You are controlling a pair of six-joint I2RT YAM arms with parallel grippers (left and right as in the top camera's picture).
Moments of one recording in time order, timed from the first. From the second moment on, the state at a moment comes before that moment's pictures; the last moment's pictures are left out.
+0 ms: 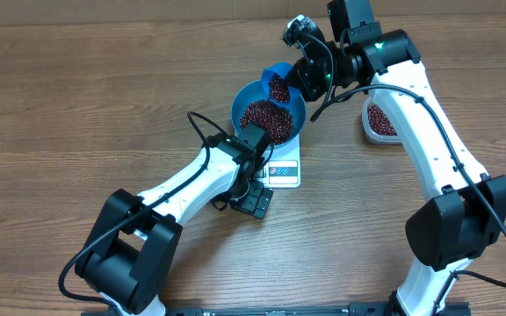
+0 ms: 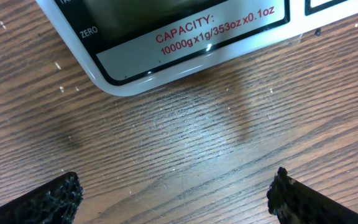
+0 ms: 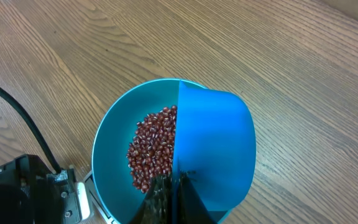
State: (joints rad) left arm -0.59 1.82 1.15 -0.92 0.07 -0.23; right arm 0.30 1.95 1.91 -0.98 -0.44 -0.33
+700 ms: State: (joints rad) left arm -0.59 1.82 1.15 -0.92 0.07 -0.23; right arm 0.31 1.95 1.91 -0.97 -0.43 -0.32
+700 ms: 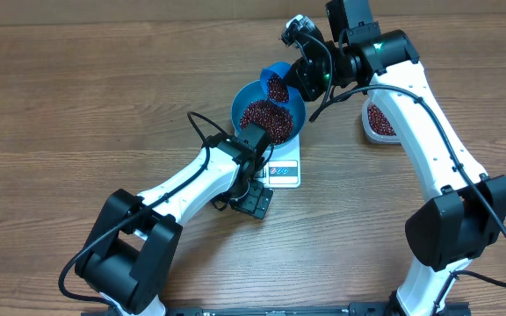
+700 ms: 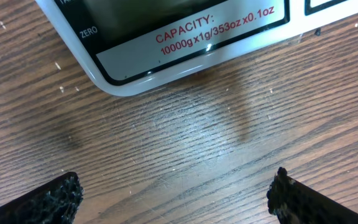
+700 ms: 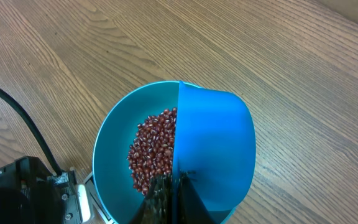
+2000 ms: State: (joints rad) left arm -0.59 1.82 1.15 -0.92 0.07 -0.23; right arm 0.32 1.95 1.91 -0.97 -0.41 -0.29
